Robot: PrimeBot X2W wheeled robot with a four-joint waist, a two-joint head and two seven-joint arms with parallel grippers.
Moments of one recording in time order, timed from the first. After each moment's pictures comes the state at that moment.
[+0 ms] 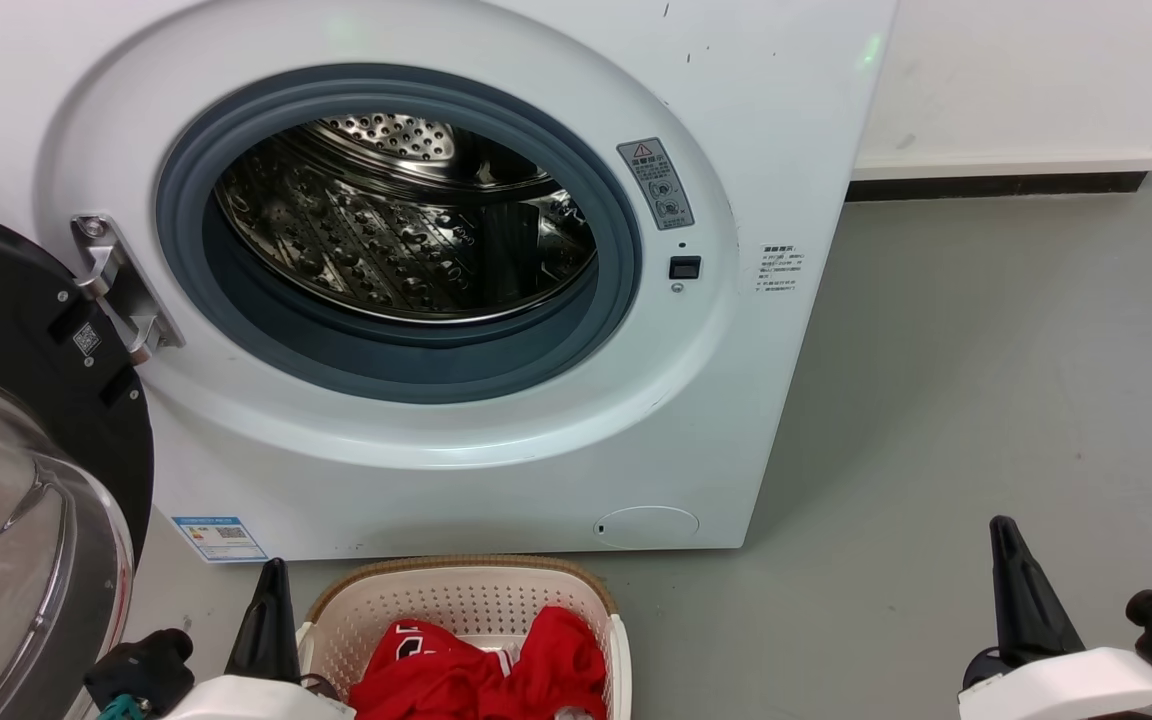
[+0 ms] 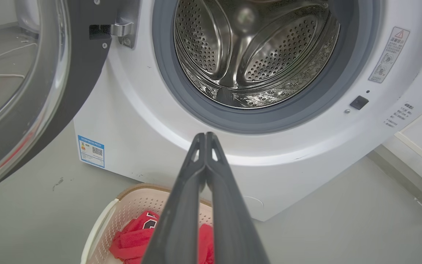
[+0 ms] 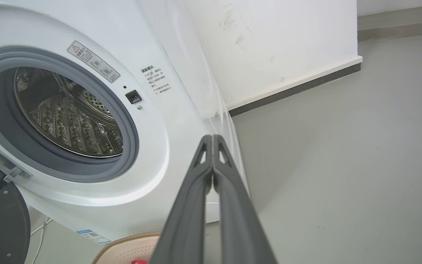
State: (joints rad) left arm 0.06 0.05 0.06 0.18 -0.44 -0.05 -0.16; right arm 0.05 -0.05 -0.05 0.16 0.43 0.13 -0.18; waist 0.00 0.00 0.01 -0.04
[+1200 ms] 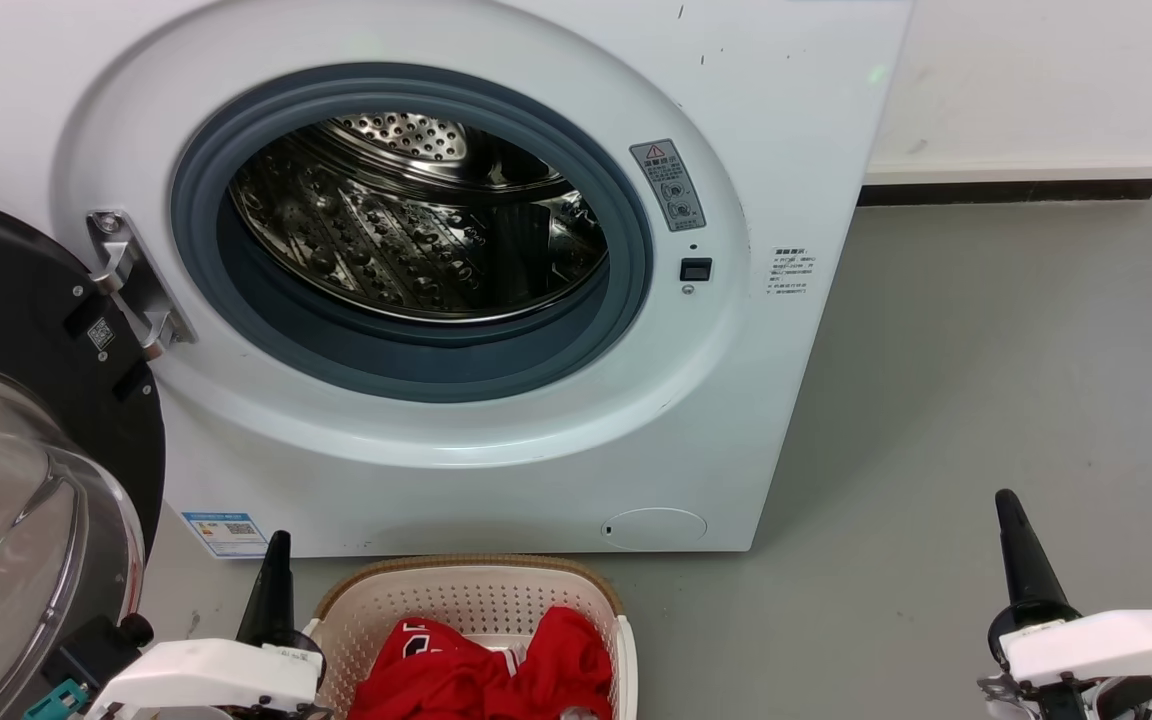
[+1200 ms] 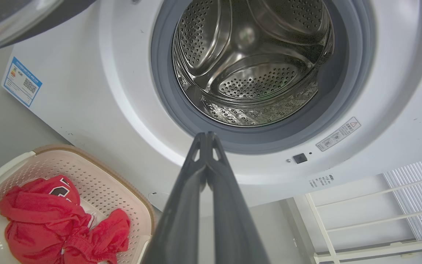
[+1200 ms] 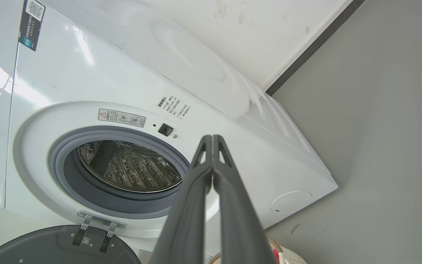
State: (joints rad) left arm -0.01 0.05 0.08 0.21 -0.97 -0.09 -0.04; right arm -0.02 -0.06 -0.06 0.20 0.97 0.13 -0.06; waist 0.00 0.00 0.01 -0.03
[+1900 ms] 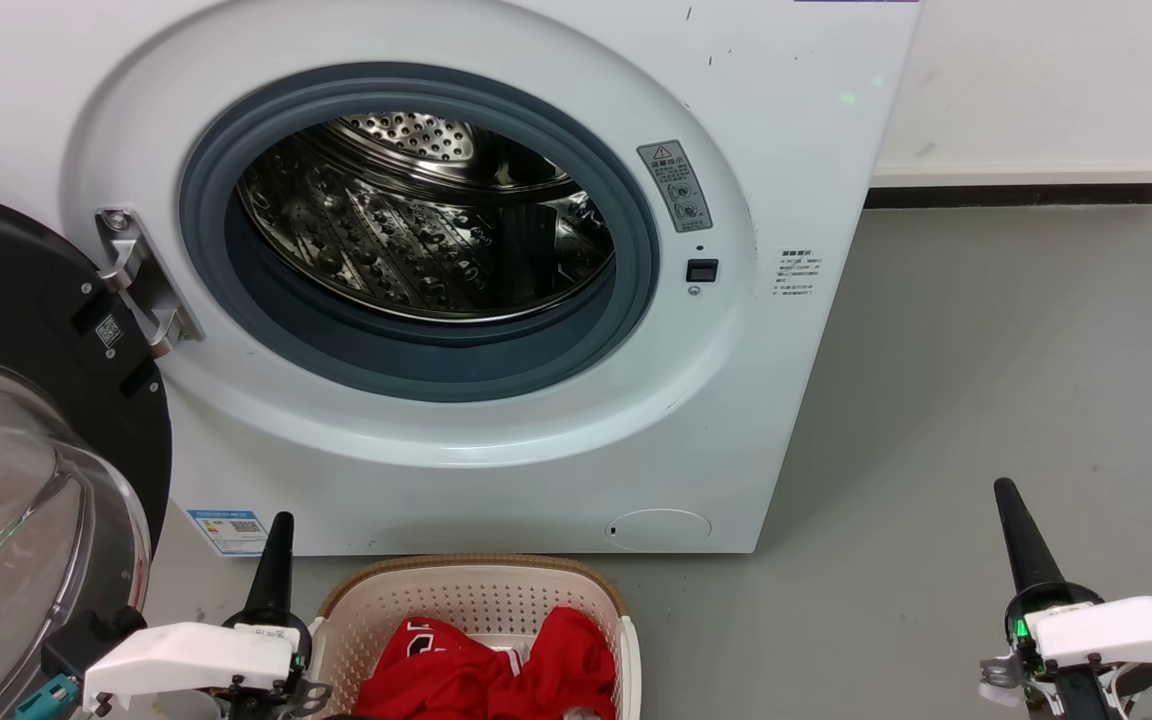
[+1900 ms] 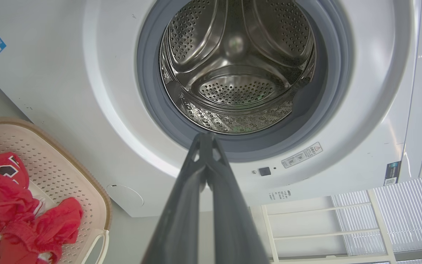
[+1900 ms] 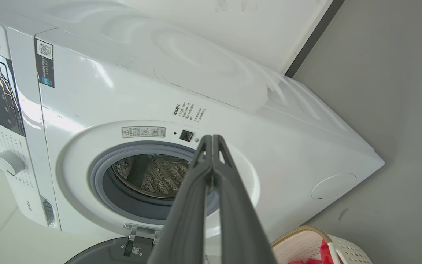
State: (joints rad) left arm -0.05 0.05 0.10 0.22 -1.20 -0.10 0.02; right arm -0.05 -0.07 -0.07 0.21 1.21 0.13 -0.01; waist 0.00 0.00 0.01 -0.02
